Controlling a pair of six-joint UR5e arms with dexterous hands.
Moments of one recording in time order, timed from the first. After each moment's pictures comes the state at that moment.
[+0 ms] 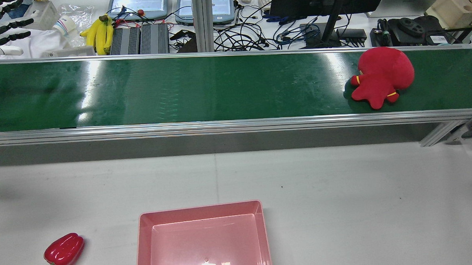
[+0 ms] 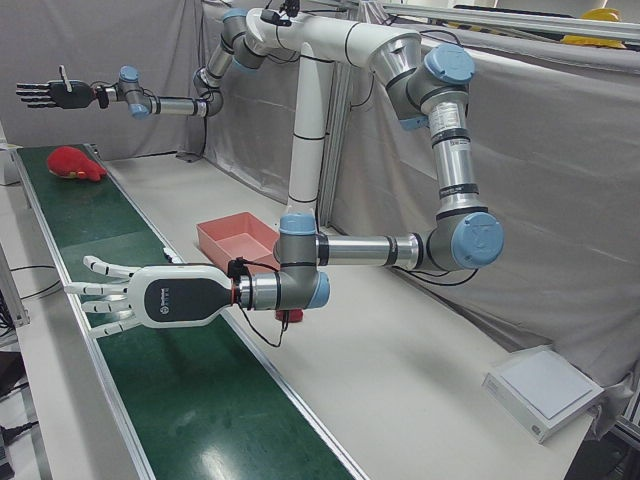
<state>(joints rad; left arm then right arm) -1.19 -1.87 -1.64 0.02 1.46 0.37 1.60 -1.54 1.65 -3.29 -1.58 -0.10</state>
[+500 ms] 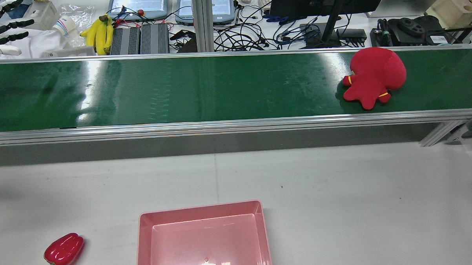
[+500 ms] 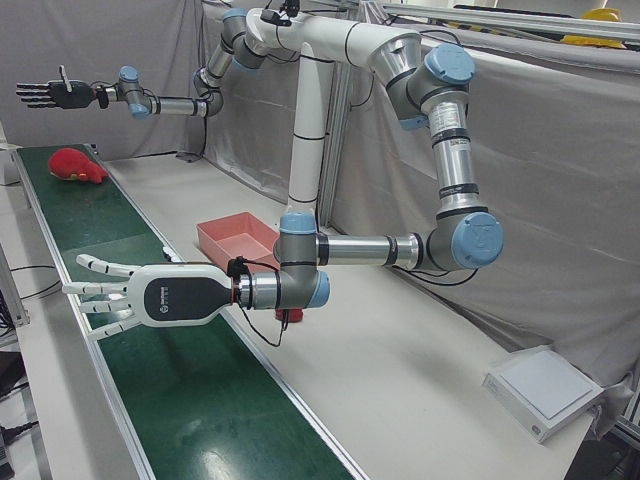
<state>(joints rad) -1.19 -1.87 -1.64 0.02 1.46 0.37 1.60 -1.54 1.65 -3.29 -1.58 -0.10</state>
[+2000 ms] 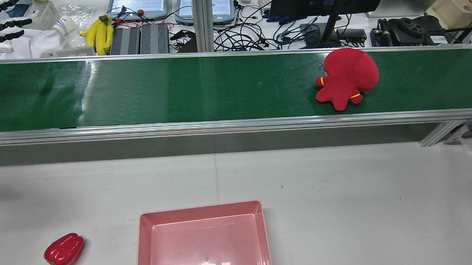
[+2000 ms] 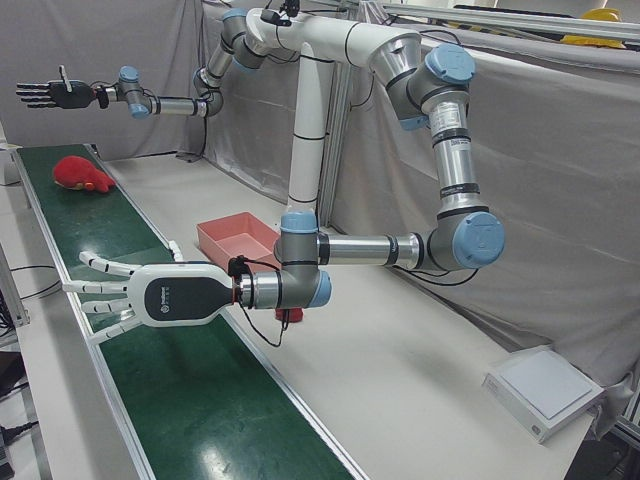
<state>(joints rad) -1.20 -1.87 -1.64 0.02 1.46 0.35 1.60 -1.54 1.65 -3.29 -1.58 -0.10</state>
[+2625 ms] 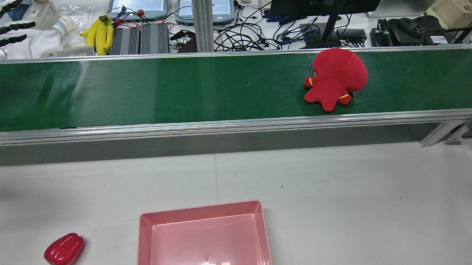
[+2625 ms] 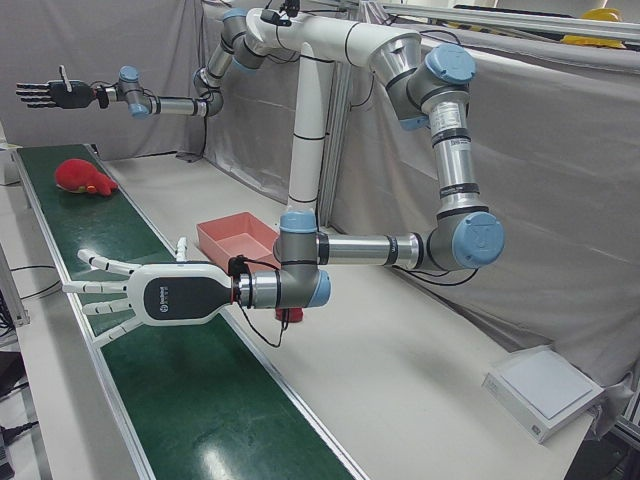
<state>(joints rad) -1.20 -1.87 -1.64 0.02 1.49 0.34 1.60 -1.54 1.65 -3.29 -1.58 -0.10</state>
